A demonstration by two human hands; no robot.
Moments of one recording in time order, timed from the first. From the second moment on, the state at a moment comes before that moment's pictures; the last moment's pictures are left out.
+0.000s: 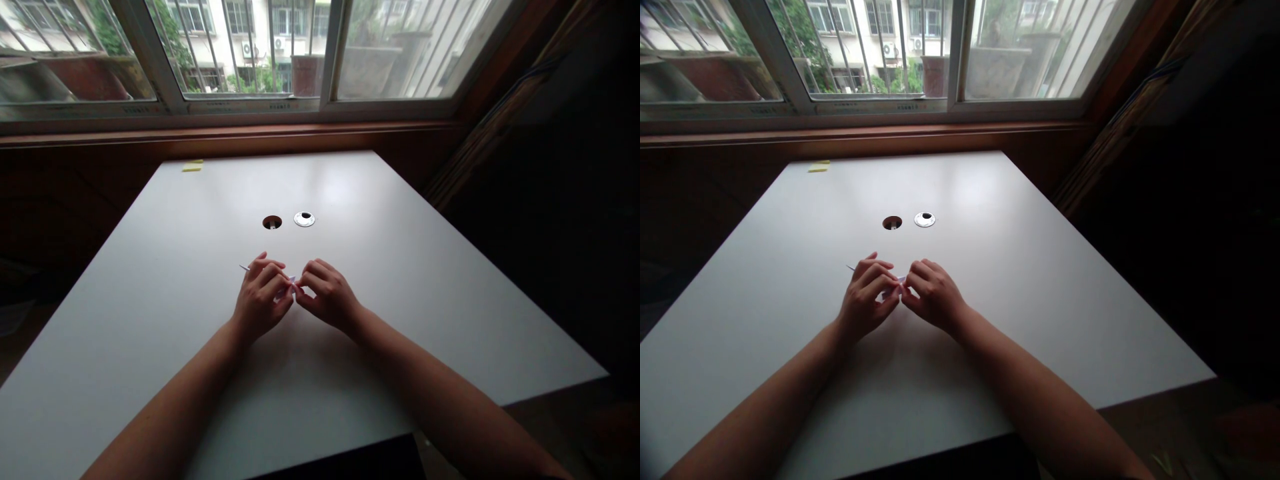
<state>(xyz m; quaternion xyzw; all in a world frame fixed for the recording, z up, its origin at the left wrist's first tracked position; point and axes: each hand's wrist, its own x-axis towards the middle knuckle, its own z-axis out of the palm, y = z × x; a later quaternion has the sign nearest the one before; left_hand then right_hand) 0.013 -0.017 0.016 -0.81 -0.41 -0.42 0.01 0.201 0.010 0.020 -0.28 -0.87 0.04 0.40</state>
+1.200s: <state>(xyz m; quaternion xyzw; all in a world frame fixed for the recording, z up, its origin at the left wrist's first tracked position) 0.010 -0.018 0.018 -0.81 -0.40 -0.42 0.03 0.202 0.007 0.020 -0.29 -0.87 0.03 0.40</state>
